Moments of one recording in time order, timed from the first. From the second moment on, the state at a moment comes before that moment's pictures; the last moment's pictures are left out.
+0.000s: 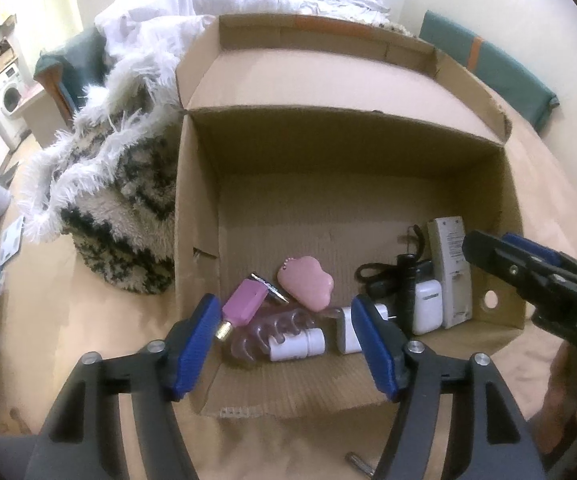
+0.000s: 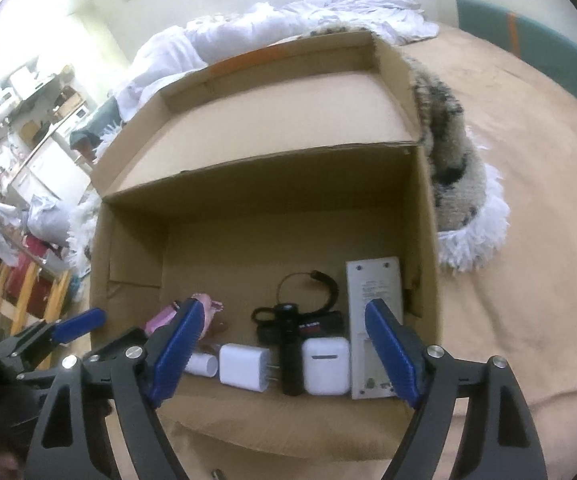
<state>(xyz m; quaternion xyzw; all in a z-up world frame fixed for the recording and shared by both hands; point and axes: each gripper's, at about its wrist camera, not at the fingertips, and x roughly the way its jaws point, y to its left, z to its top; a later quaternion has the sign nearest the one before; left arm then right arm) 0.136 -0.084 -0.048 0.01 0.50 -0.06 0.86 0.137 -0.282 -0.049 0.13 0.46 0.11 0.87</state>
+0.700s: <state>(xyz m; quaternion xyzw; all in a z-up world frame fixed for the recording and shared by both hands) 0.044 -0.055 -0.087 -0.07 0.56 -0.02 0.83 0.045 -0.304 -0.059 0.25 0.49 0.10 0.83</state>
